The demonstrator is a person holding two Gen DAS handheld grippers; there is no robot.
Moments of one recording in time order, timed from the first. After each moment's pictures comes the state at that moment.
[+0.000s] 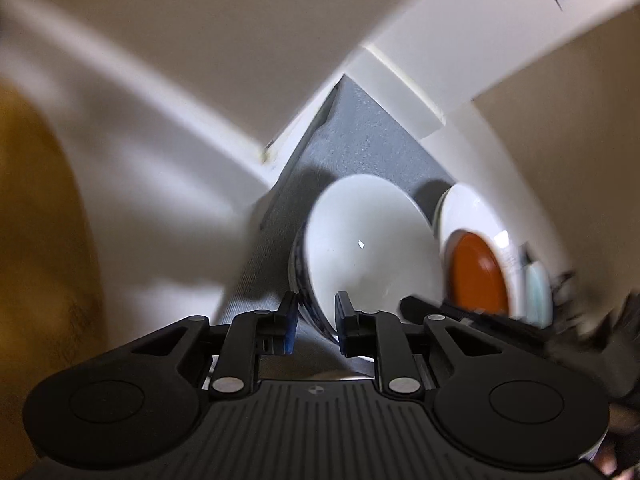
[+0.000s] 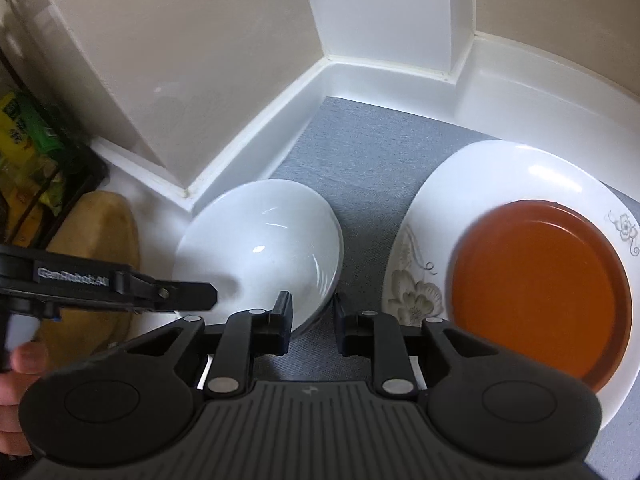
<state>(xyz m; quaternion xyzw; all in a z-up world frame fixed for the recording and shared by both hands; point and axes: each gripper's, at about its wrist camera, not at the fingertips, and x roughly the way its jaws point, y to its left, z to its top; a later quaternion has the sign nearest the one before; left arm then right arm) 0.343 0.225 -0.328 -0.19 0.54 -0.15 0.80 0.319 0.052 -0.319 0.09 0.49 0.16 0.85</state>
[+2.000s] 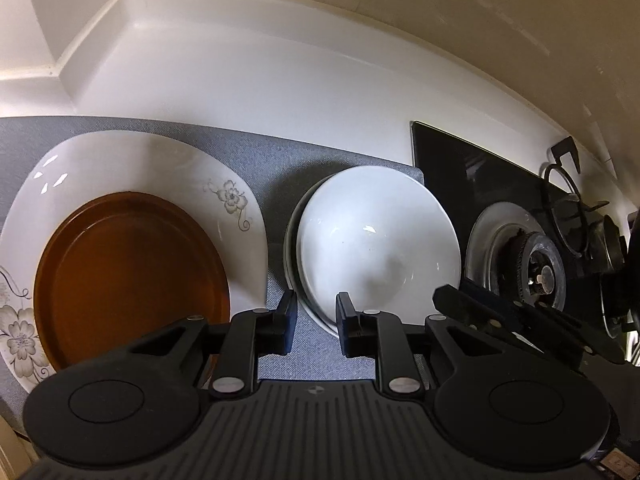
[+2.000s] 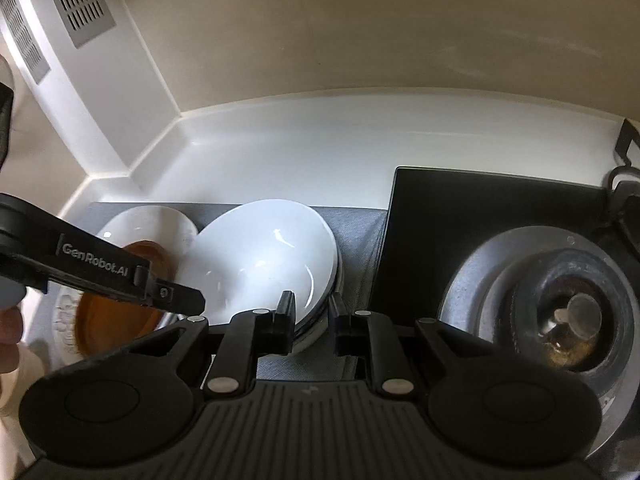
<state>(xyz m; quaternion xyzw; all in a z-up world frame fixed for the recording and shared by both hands) 0.356 -0.153 -0.293 -0.01 0.60 -0.20 0.77 0.250 -0.294 -0.315 0.15 0.42 0.04 0.89</state>
